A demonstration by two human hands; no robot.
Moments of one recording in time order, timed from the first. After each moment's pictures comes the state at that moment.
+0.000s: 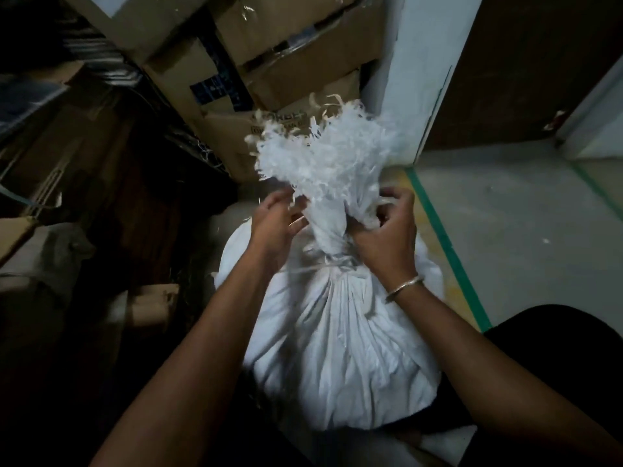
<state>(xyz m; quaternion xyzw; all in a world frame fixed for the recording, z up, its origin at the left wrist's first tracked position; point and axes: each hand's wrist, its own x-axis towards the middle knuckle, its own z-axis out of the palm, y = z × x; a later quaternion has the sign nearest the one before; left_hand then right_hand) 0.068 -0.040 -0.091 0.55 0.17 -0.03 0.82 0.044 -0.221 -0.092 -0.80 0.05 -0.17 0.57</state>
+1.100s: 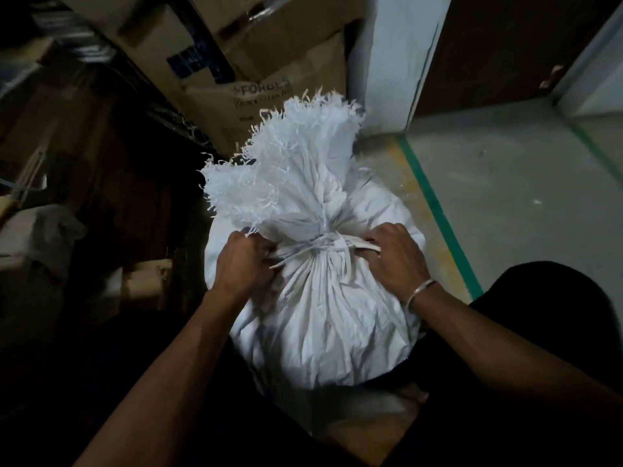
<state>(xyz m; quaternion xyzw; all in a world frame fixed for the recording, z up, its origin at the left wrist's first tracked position) -0.020 0.000 -0.139 0.98 -0.02 -0.04 0.17 -0.013 -0.301 -0.156 -0.96 -0.10 -0.08 0.26</state>
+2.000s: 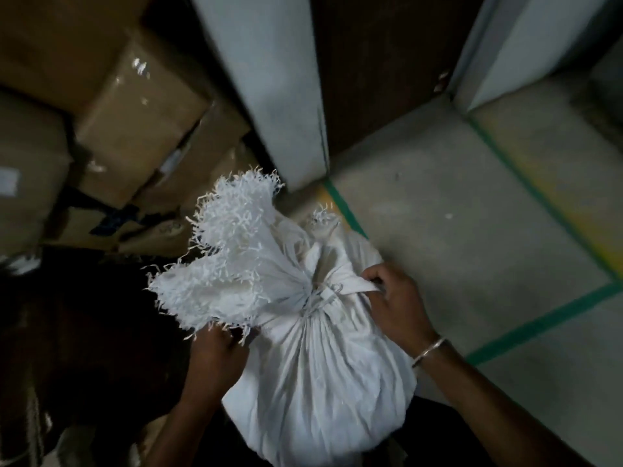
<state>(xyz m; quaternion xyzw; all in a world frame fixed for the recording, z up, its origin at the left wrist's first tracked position) 0.161 -0.186 0.183 0.96 0.00 -0.14 0.23 0.128 -0.491 0.147 -0.86 0.11 -0.07 0.50</state>
